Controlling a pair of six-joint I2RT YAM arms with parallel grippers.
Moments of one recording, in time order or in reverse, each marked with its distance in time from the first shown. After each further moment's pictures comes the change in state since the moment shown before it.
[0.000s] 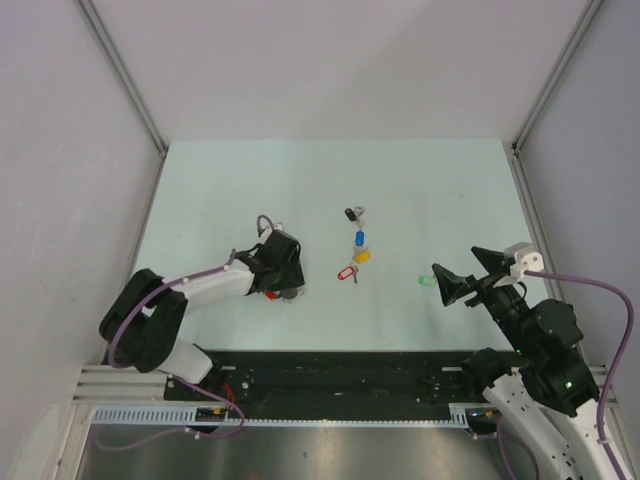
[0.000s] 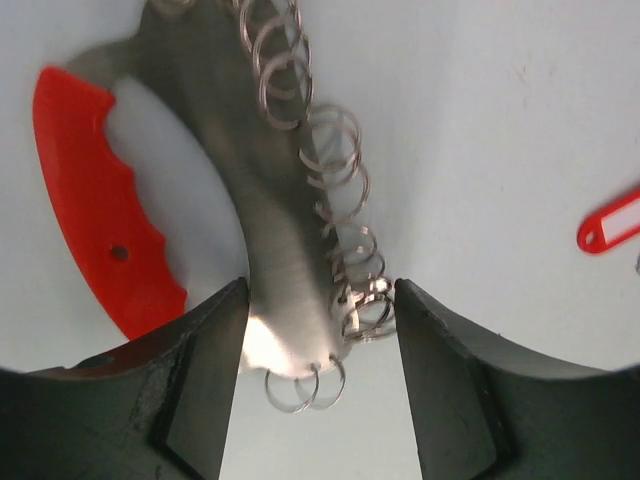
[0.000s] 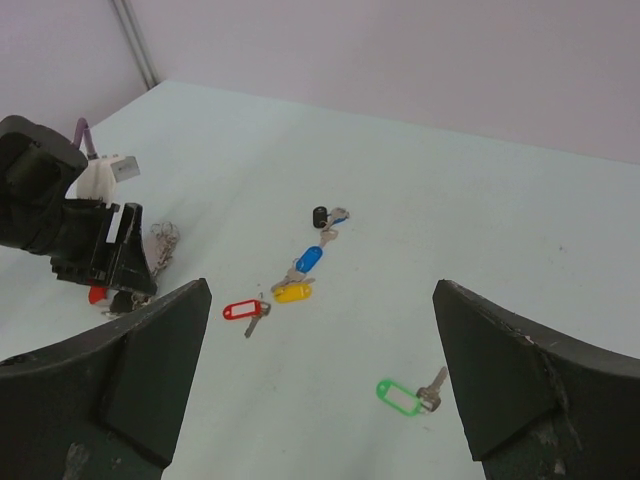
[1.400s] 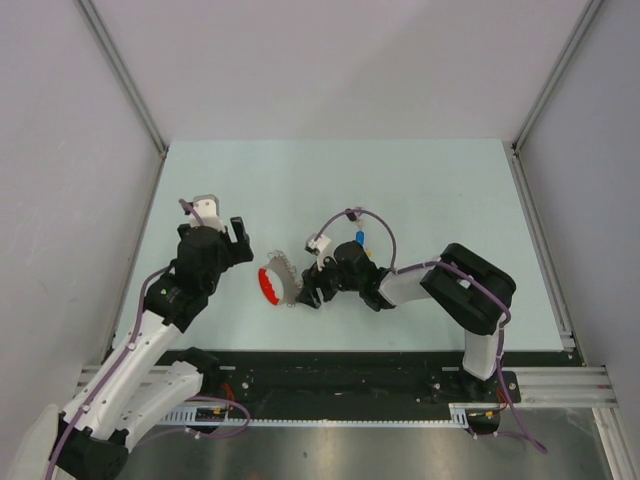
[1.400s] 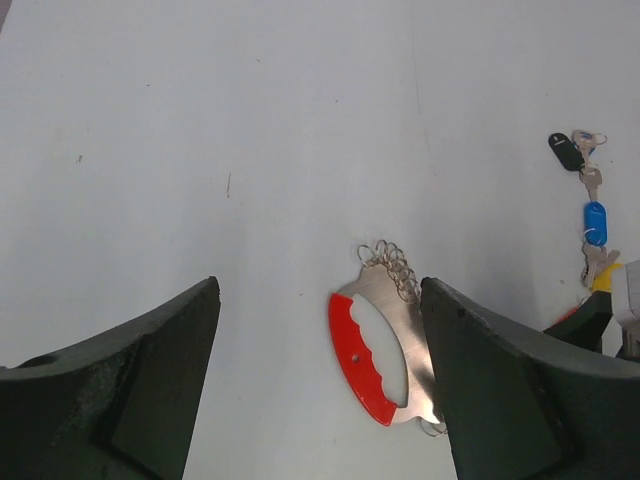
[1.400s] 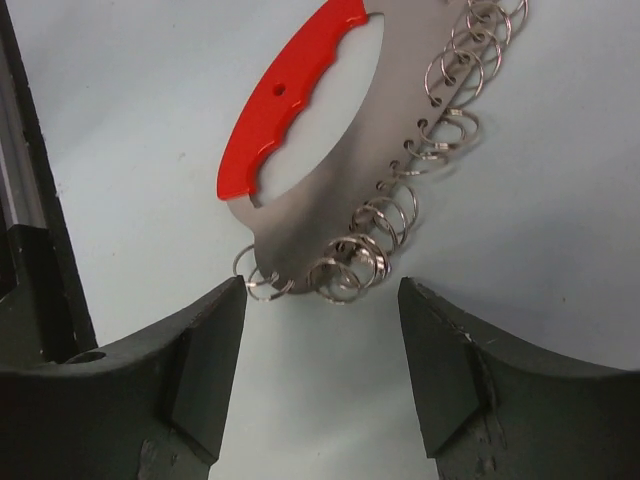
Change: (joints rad) left arm 0.179 -0.743 -0.006 -0.134 -0.203 0.416; right arm 0.380 1.700 0.125 1.018 -0.423 0.196
